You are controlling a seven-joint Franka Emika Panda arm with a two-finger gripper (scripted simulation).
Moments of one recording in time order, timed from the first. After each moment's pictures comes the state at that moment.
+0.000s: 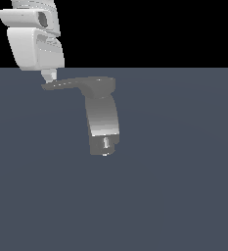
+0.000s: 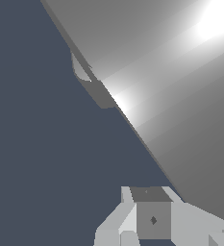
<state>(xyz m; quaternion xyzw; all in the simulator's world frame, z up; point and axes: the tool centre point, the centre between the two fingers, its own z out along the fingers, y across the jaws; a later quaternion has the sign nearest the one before) -0.031 0.174 0.248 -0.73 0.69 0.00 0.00</state>
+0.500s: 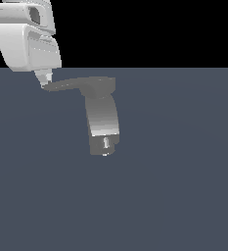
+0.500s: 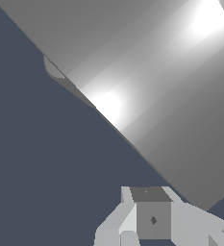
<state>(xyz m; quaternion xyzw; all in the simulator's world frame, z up) -0.057 0.176 0.248 -0.73 0.69 0.00 0.00</state>
